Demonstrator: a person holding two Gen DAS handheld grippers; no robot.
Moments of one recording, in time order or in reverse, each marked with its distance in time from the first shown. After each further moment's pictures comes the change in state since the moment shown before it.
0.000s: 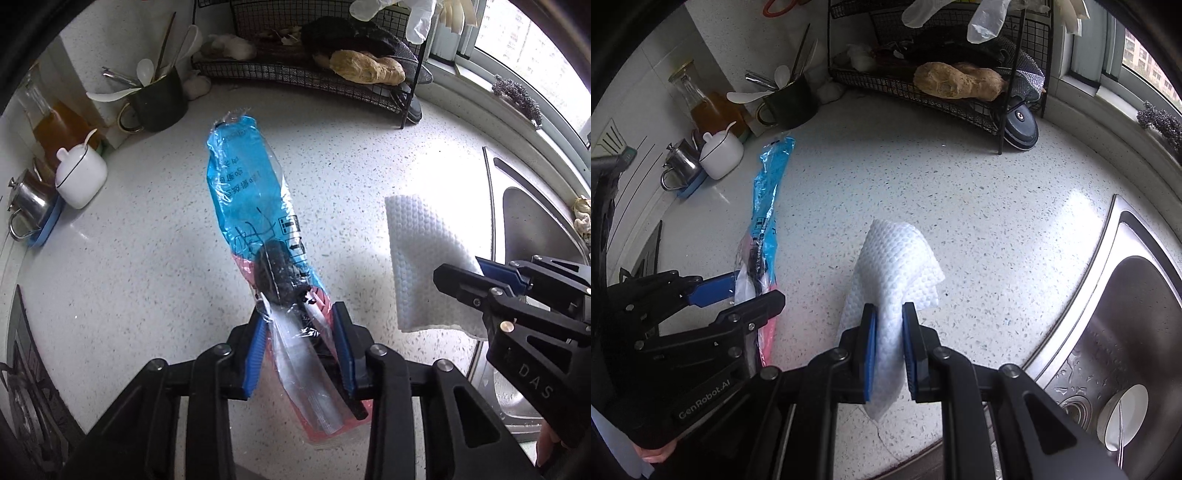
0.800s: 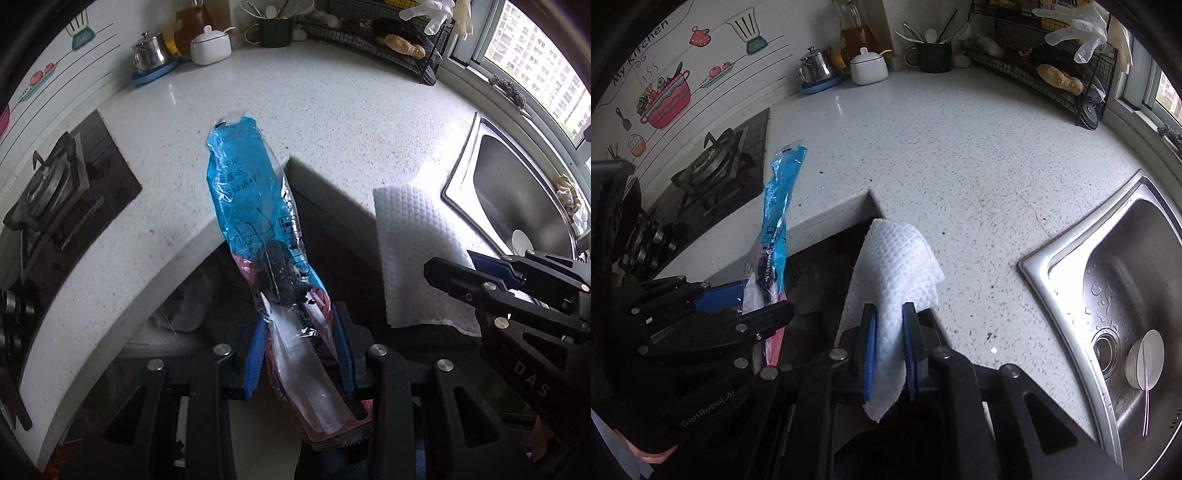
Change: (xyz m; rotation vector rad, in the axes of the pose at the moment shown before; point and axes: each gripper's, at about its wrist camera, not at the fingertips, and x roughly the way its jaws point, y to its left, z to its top) left arm -0.104 0.008 -0.260 -0.266 0.021 0.037; right arm -0.064 0.126 -0.184 -0.256 0.043 0.102
